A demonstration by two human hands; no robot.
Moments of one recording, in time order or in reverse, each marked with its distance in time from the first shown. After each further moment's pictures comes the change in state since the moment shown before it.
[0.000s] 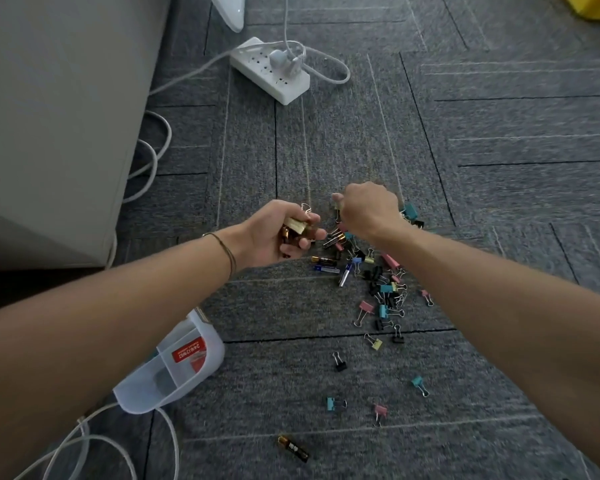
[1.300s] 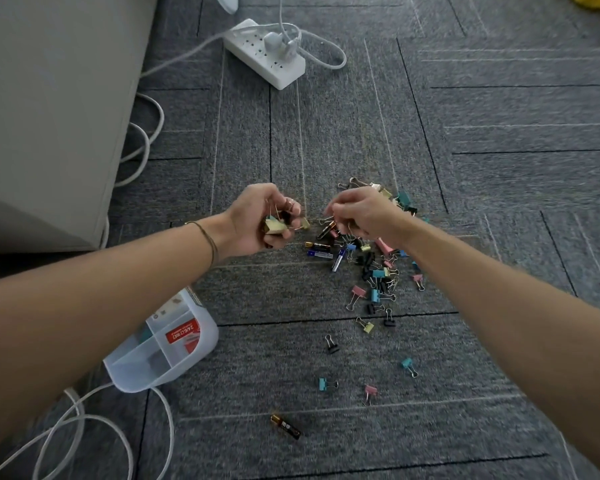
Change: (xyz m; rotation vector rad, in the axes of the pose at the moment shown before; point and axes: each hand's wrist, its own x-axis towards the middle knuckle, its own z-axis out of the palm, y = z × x) left_hand -0.009 -0.007 -0.014 0.083 -0.022 0.078; right_hand -0.037 0.027 -0.009 1.076 -0.506 0.060
